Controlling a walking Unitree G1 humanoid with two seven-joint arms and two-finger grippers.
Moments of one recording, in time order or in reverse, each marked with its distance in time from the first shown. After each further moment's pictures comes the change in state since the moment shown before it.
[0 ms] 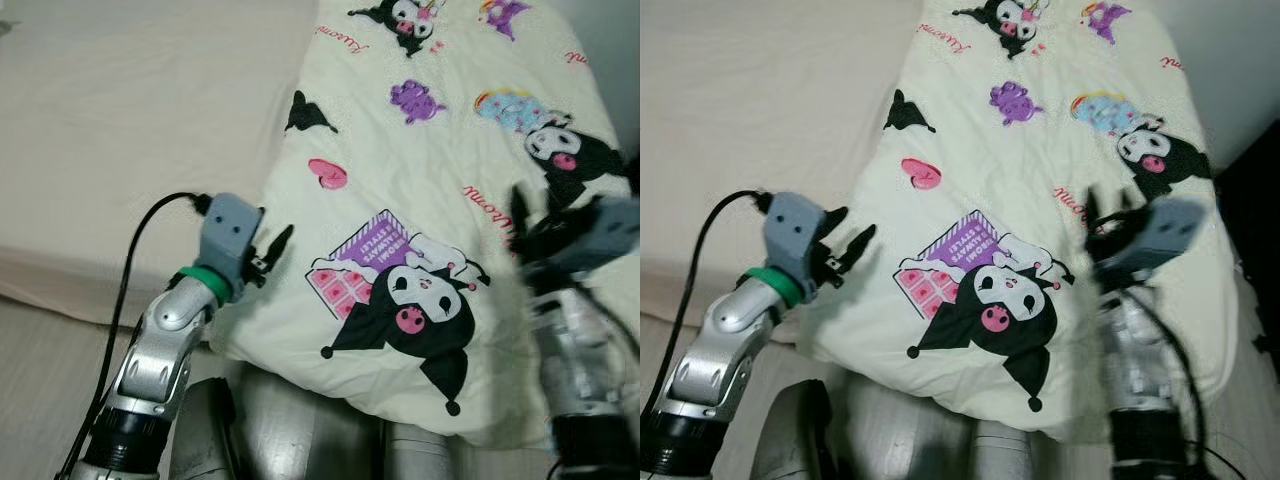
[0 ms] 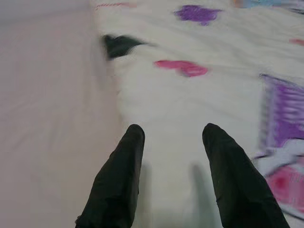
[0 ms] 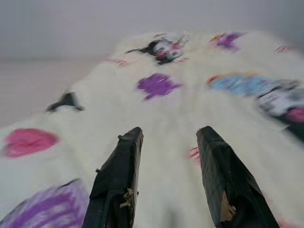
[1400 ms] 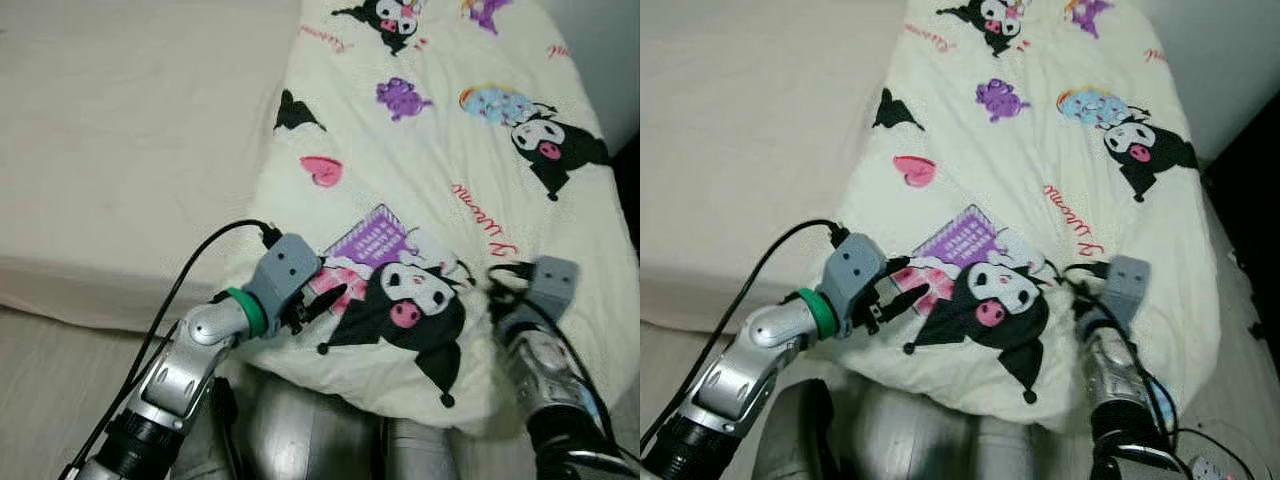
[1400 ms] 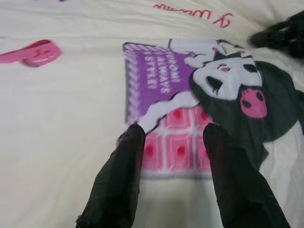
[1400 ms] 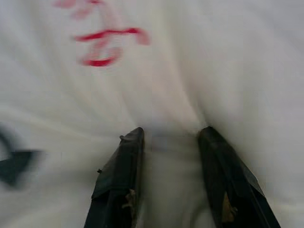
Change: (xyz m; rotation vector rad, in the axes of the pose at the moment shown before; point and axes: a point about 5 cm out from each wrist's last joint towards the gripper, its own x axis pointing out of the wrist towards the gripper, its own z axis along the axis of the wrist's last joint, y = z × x) left arm 0.003 -0.060 -0.006 0.079 0.075 -0.482; right arm -0.053 -0.095 -0.085 -0.159 0.563 -0.593
